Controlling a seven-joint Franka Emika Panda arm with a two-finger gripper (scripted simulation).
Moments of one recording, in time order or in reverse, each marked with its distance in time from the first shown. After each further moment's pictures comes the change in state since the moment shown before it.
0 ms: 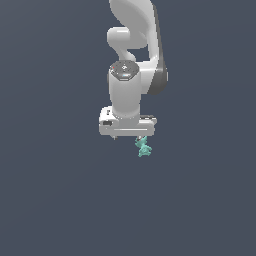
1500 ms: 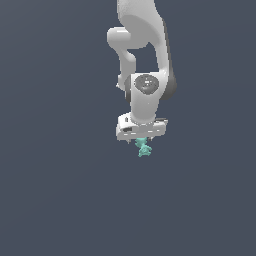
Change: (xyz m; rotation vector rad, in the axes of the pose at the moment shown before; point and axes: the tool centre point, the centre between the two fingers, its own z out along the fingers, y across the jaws) arm -0.026 -0.054 0.049 -0.014 -0.021 -0.174
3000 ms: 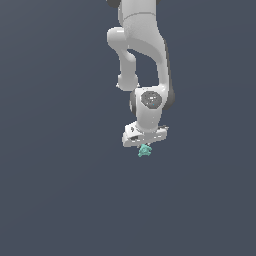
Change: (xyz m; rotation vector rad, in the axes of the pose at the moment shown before) arm -0.008 -0.024 0.065 -0.004 0.005 -0.077
